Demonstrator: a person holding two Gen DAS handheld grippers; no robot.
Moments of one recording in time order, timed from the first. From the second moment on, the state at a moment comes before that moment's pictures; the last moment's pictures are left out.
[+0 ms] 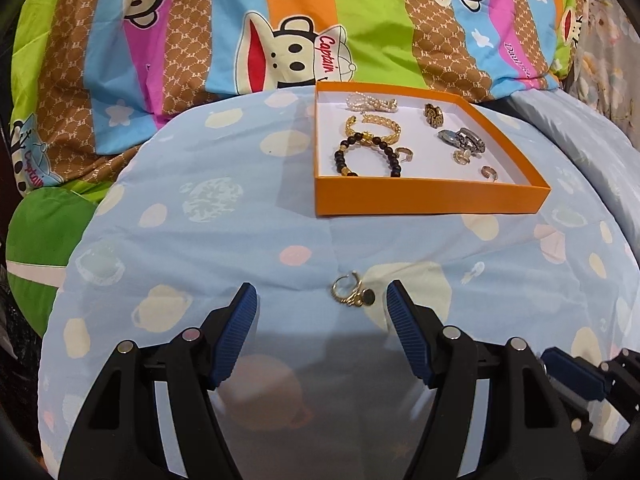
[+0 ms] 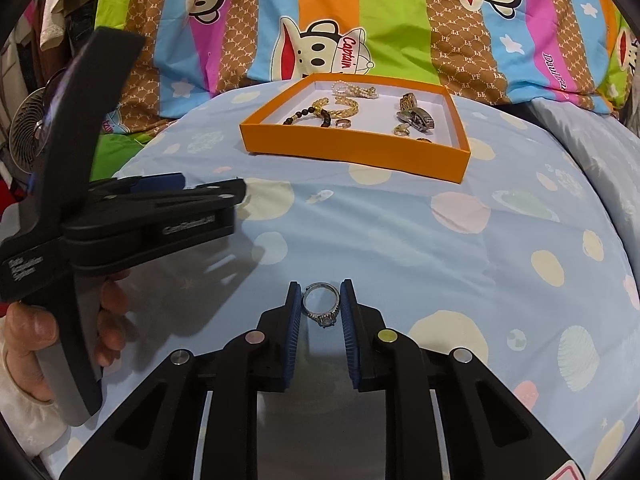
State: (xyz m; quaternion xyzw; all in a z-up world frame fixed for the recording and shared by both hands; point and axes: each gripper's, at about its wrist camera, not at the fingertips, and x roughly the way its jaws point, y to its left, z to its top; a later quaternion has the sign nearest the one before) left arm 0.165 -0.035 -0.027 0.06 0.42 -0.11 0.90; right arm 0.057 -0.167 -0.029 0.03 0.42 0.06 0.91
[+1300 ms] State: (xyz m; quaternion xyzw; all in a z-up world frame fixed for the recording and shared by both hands) left arm 0.116 0.057 0.055 0.02 0.38 -0.15 0.91; right arm 0.062 -0.235 0.054 0.08 0.34 0.03 0.94
